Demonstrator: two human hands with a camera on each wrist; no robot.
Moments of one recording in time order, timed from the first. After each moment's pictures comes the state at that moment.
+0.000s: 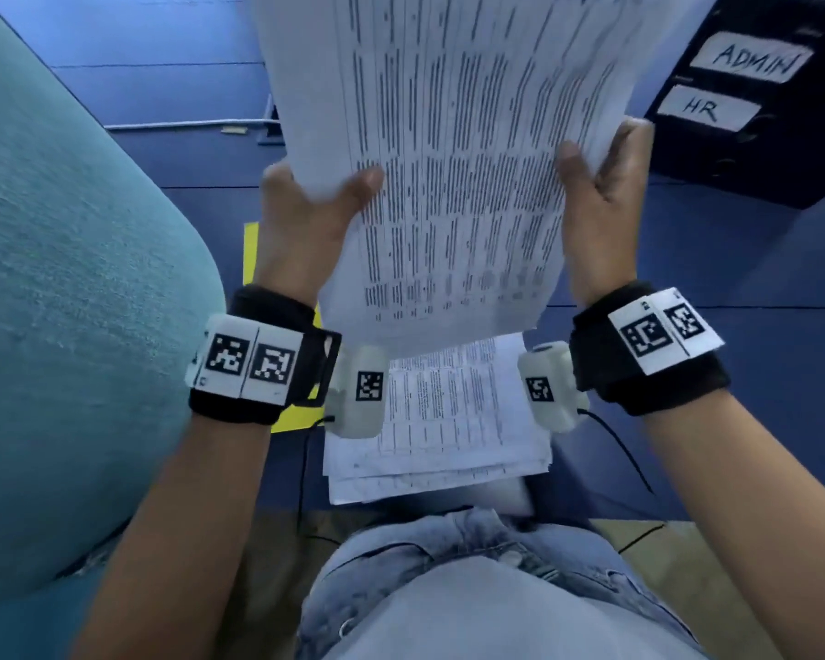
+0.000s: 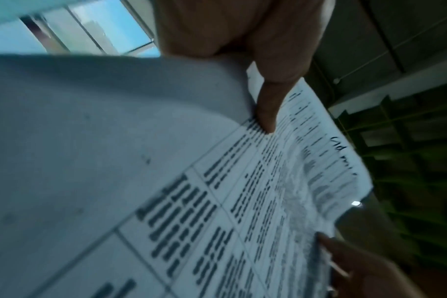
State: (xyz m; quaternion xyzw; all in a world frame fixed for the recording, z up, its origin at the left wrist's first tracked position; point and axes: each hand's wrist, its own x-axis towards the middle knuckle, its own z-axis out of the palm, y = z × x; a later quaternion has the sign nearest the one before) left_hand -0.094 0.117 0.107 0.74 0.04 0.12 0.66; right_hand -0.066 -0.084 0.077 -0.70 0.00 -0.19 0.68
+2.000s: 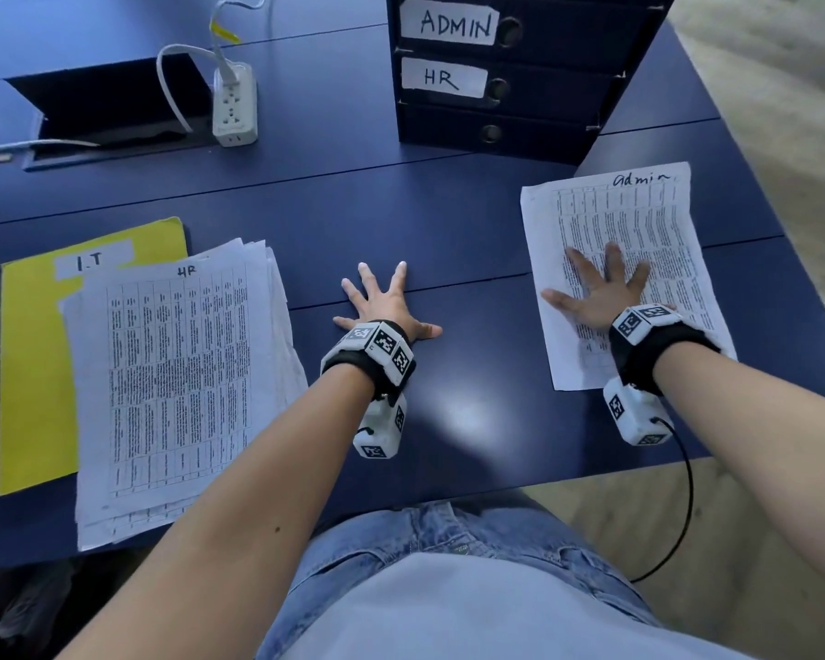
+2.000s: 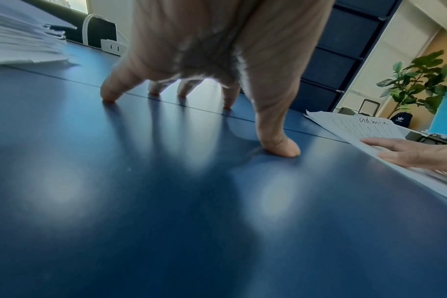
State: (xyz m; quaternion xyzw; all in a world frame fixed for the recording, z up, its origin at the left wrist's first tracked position) left_hand -0.069 -0.197 -0.046 0.93 0.09 -0.30 0.17; right_hand -0.081 -0.464 -0.071 -0.93 0.16 0.30 0.14
